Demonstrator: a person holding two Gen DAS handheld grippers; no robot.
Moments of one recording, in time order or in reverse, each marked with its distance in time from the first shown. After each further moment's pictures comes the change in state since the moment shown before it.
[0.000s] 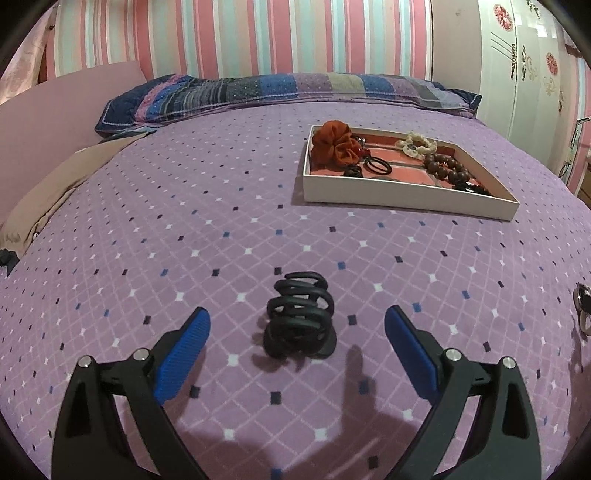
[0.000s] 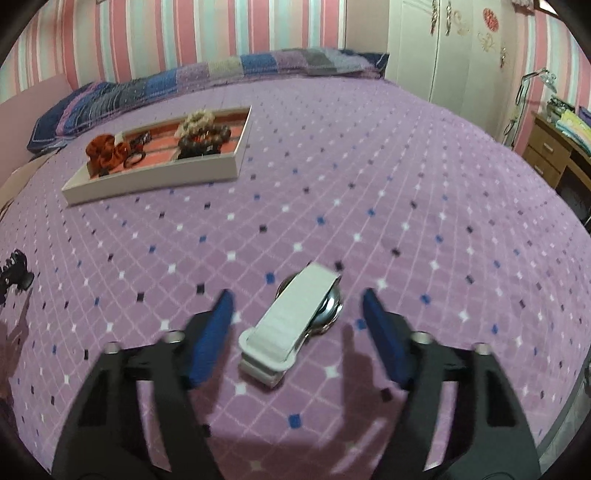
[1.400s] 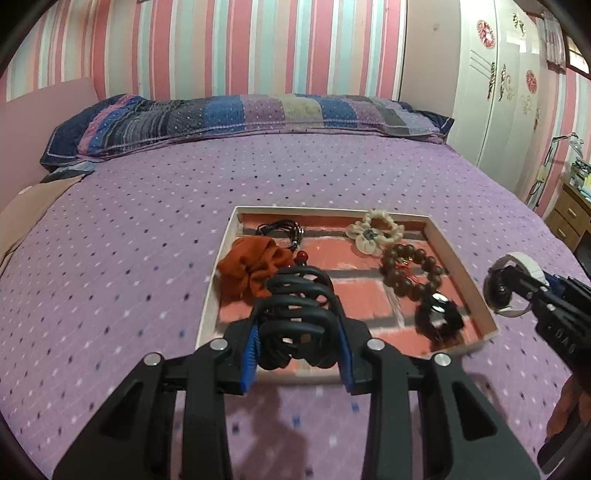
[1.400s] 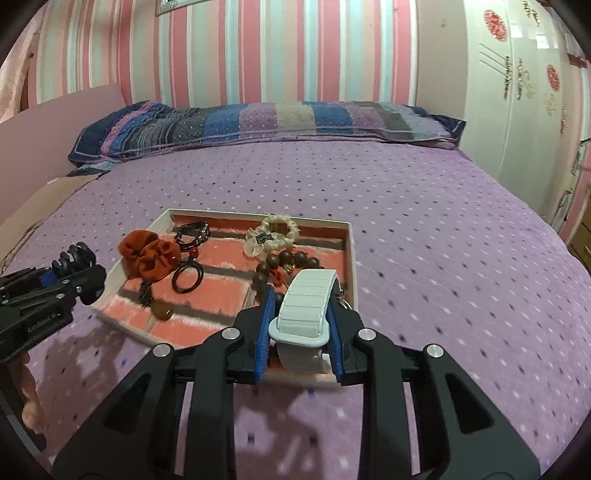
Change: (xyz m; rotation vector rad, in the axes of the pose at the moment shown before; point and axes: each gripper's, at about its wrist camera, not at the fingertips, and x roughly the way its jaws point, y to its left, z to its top) left arm 0.083 -0.067 0.169 0.019 -0.044 -0.161; right arm 0.072 0.108 0.189 -0.163 -0.189 0.174
